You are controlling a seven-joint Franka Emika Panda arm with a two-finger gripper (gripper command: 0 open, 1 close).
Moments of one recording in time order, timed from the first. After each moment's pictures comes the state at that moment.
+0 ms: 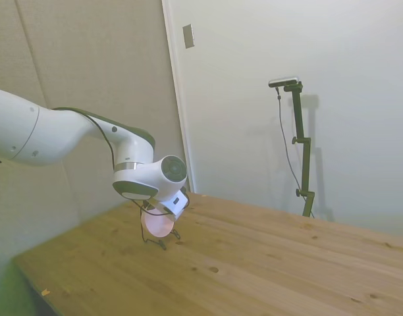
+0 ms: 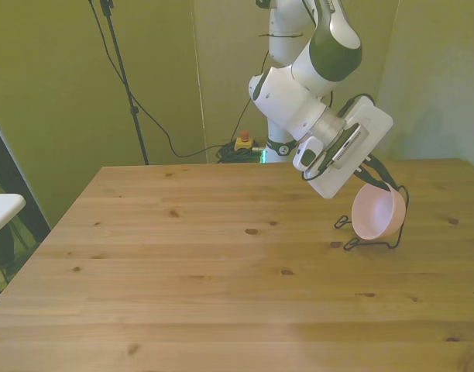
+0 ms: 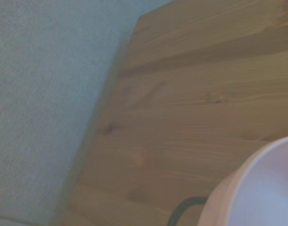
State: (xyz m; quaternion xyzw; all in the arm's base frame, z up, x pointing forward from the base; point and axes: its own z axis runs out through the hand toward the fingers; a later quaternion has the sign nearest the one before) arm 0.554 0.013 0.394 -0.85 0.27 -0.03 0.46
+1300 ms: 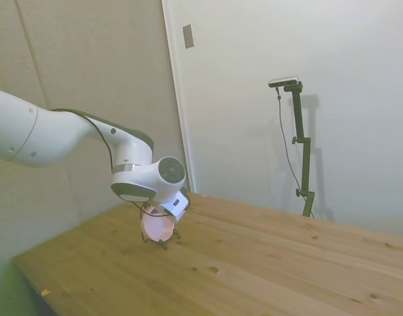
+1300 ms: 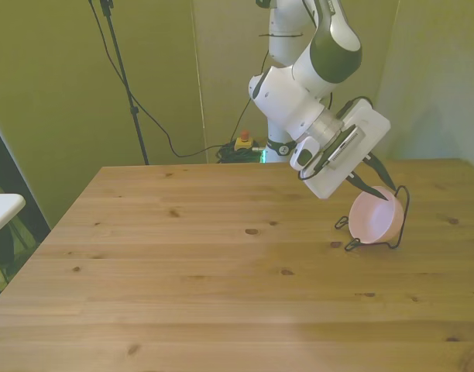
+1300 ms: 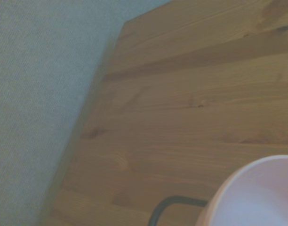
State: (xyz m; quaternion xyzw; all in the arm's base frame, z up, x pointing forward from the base) arm 0.548 0.006 0.405 -0.85 0.29 -0.05 0.44
